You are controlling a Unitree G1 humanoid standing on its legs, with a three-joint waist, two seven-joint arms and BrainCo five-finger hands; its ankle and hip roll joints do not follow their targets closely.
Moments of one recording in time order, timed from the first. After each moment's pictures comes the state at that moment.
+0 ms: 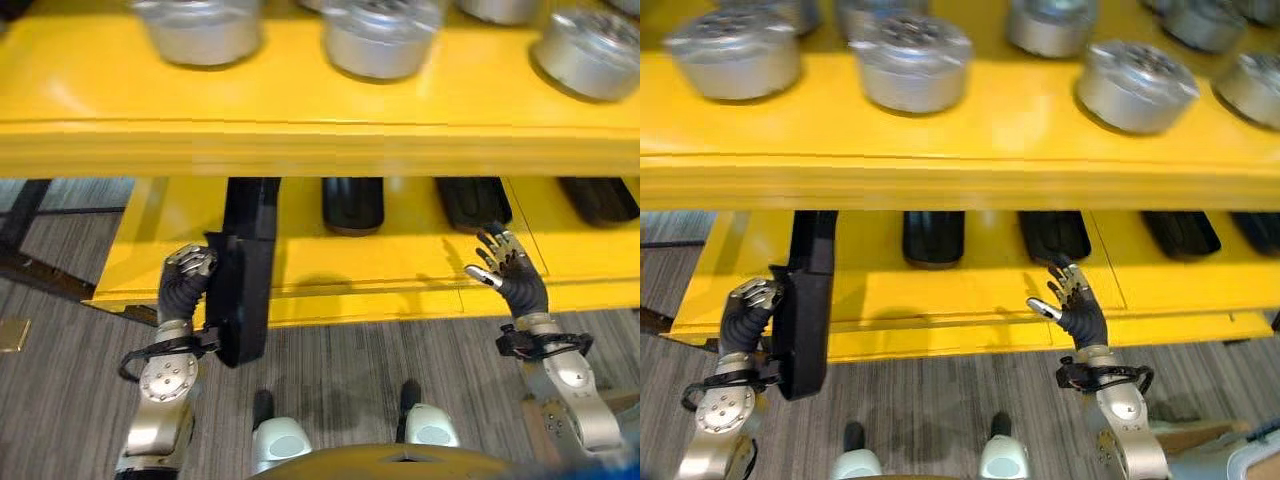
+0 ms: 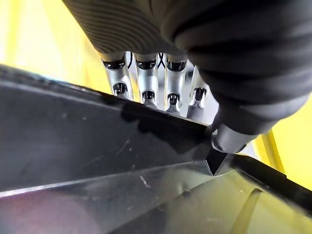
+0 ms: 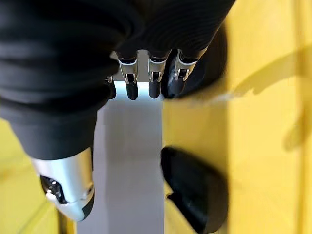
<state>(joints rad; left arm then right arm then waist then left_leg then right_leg) 0.31 0.39 0.14 -0.16 -0.18 -0.16 0.25 0.23 -0.40 0.04 -0.20 0.49 -0.12 0.00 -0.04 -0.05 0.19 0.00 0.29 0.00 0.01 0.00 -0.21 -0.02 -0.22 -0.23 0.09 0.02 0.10</state>
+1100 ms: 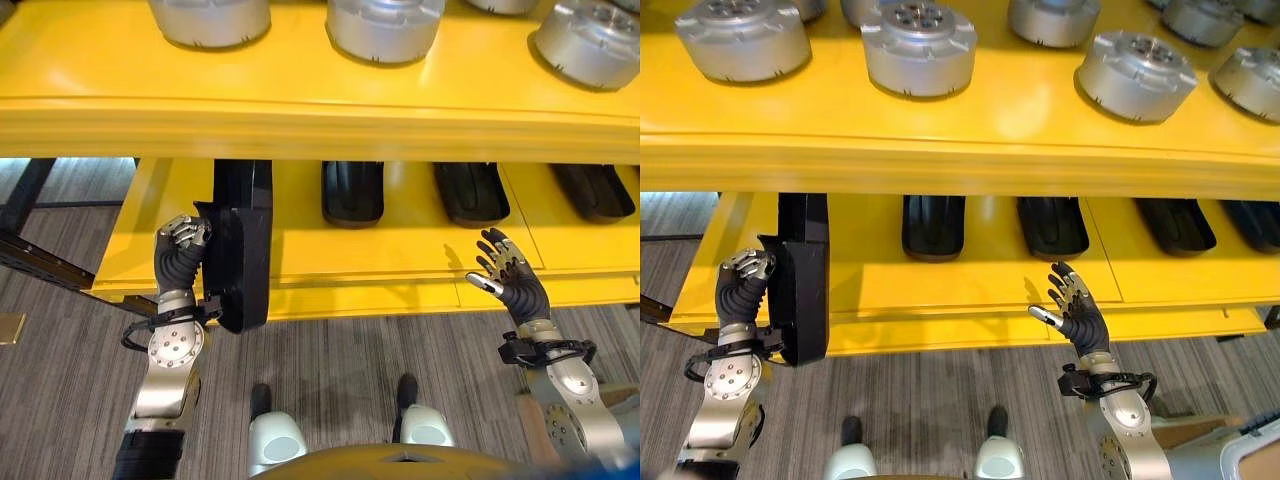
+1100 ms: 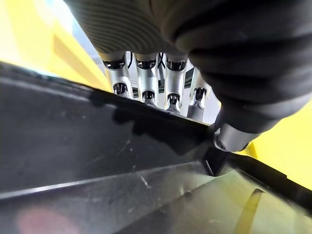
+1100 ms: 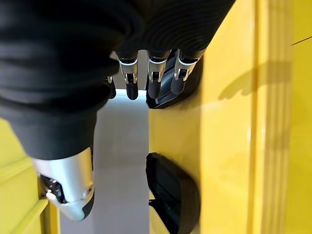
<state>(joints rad) 0.03 0.38 0.08 -0.03 -0.16 -0.16 0.41 0.24 -0.40 0.02 -0.20 0.49 -0.10 0.02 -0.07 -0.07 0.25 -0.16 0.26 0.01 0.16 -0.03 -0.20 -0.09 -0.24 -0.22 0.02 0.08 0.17</state>
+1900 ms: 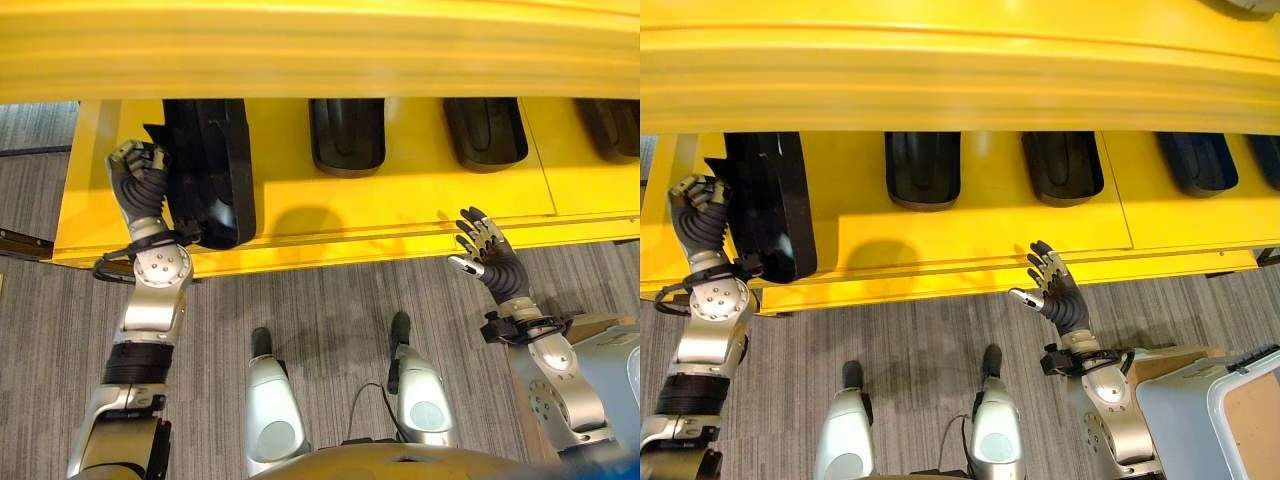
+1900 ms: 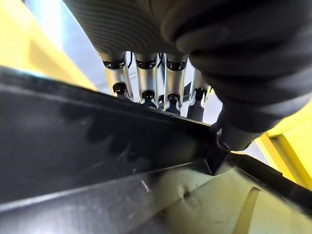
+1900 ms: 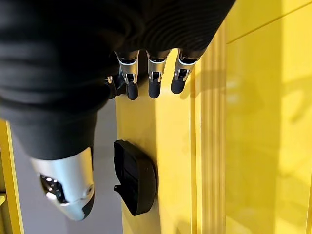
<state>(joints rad) -0.32 0.58 0.10 0.16 -0.13 -0.13 0.58 0.15 -0.41 0.11 -0.20 0.50 -0.10 0.02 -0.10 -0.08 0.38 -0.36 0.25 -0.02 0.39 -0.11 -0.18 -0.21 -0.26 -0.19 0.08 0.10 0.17</state>
